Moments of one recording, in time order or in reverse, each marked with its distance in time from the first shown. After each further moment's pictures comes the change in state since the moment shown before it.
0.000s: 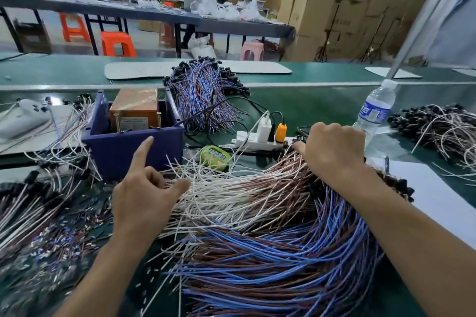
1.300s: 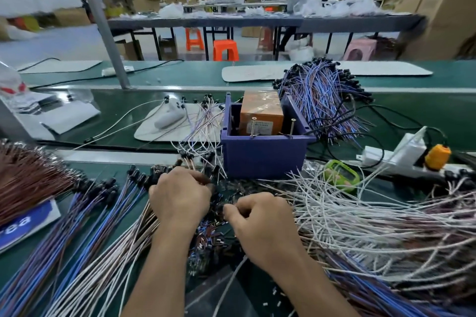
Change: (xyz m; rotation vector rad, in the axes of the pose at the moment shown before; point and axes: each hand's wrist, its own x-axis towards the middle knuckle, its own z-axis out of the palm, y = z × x) left_hand 0.056 -0.088 -0.089 0.693 0.141 -0.479; right_hand -0.116 -0.273 -0.026 1.244 -0.248 -0.490
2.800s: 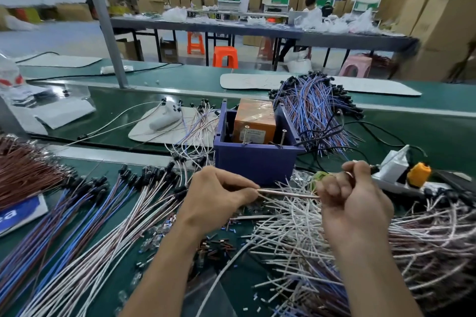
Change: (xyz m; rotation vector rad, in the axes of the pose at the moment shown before) left_hand -0.041 0.034 -0.020 -0.809 -0.425 0.501; right_hand 0.016 0.035 -0.107 1.457 0.659 0.489
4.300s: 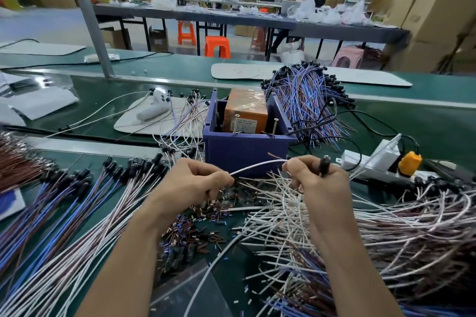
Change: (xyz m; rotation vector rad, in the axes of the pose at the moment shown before) left_hand 0.012 -0.023 -0.025 -0.238 -0.166 -0.201; right_hand 0.002 0.020 -0.002 -0.738 -0.238 -0.207
